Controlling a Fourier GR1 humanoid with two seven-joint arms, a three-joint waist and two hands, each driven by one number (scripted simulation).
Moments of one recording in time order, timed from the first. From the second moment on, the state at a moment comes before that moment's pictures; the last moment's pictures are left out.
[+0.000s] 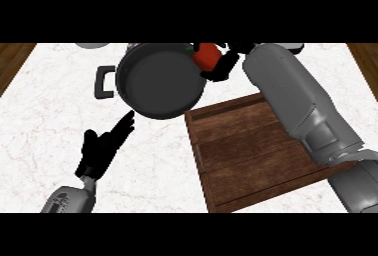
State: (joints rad) left arm -0.13 0.20 -0.17 -1.35 0.09 -0.09 0.15; right arm -1.31 -0.17 0.19 -0.35 0.42 0.12 -0.49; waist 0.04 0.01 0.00
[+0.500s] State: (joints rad) left arm -0.13 0.19 -0.17 -1.35 0.08 -0.10 0.14; right arm -1.40 -0.03 0.34 -0.24 0.63 -0.06 -0.35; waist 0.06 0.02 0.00
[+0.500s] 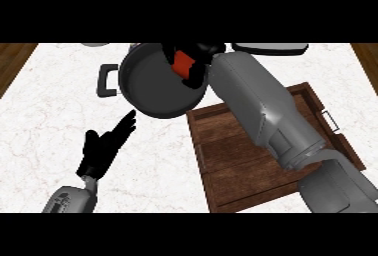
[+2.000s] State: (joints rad) left arm -0.19 0.16 -0.17 -1.31 0.06 -0.12 0.15; right arm -1.33 0.00 0.07 -0.36 0.19 -0.10 -0.16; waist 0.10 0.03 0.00
